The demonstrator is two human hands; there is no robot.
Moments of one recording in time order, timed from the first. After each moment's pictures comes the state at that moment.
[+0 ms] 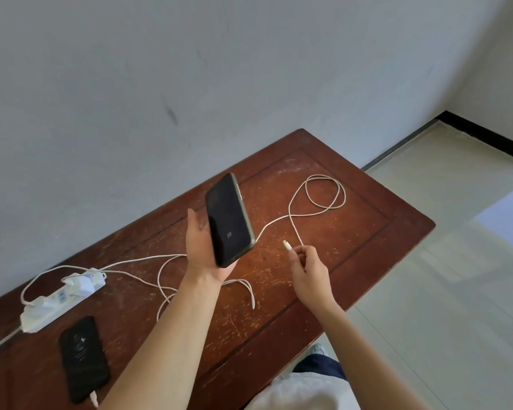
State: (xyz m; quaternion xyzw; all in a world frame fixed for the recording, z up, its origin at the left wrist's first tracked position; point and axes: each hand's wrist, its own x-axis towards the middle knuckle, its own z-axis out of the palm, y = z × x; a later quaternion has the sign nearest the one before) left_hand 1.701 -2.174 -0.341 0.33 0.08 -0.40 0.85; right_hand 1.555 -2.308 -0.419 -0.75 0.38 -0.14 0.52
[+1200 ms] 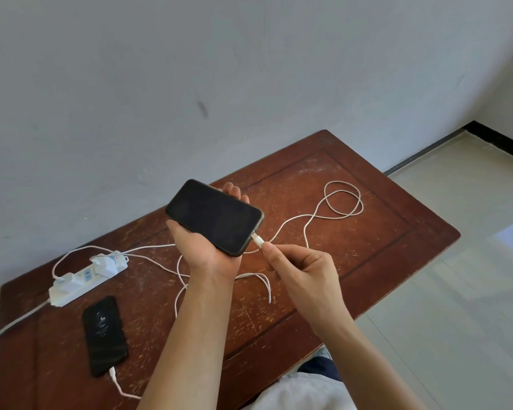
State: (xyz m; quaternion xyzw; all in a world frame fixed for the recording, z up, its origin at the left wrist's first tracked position) left_hand 1.681 -2.144 -0.293 0.25 0.09 -0.24 0.93; right_hand 1.547 -2.240 -0.283 -0.66 0.24 -0.16 0.69
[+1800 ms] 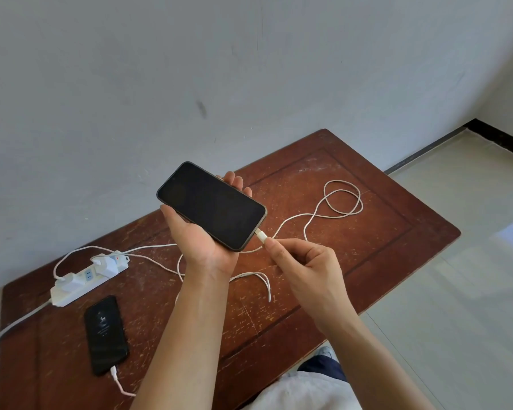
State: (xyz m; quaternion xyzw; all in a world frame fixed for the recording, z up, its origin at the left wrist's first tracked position) left_hand 1.680 -2.143 -0.280 0.29 0.04 -0.24 0.93; right_hand 1.545 -2.245 -0.275 -0.66 0.24 -0.16 0.69
